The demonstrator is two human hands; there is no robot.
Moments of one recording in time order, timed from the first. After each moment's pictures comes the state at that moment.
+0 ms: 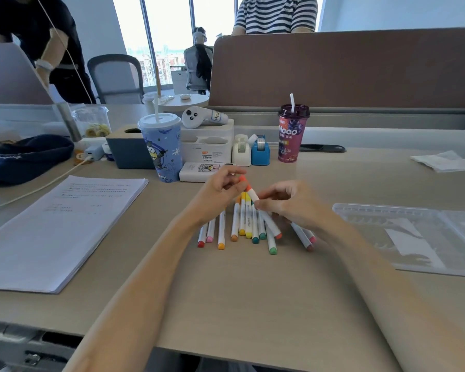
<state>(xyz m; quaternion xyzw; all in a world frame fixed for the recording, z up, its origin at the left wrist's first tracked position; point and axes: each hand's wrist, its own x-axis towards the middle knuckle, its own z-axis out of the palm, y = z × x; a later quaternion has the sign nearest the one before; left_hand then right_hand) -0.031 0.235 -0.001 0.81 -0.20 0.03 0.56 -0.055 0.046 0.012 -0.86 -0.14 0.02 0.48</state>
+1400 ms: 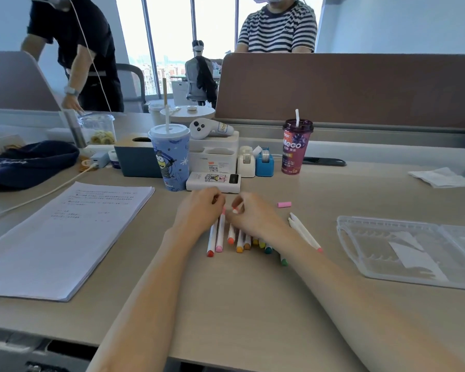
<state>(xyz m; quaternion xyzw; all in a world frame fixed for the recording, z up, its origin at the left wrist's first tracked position) -0.016 0.271 -0.016 0.95 -0.04 0.16 0.26 -0.039 0.129 0.001 -0.95 -0.10 -0.02 0.31</state>
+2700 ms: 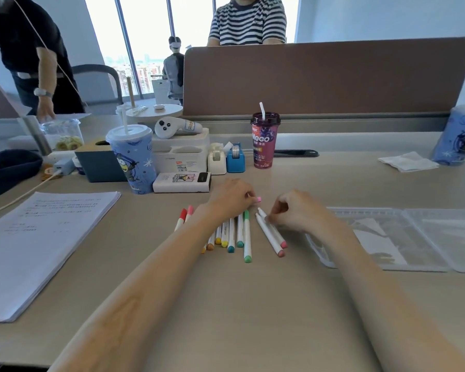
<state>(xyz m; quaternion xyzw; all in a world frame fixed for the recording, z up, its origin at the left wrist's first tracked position) 0.038 0.154 -0.017 0.96 -0.24 0.09 0.10 -0.039 -0.010 0.001 -0.97 -0.02 0.02 0.24</state>
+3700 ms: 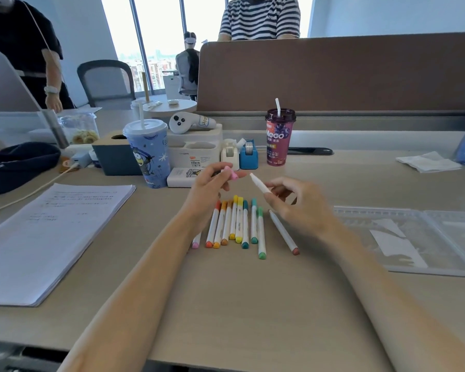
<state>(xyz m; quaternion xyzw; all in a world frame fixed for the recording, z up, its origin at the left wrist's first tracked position) -0.021 0.212 0.001 0.72 -0.10 0.06 0.68 -0.053 0.015 0.000 -0.90 -0.19 -0.19 0.35</state>
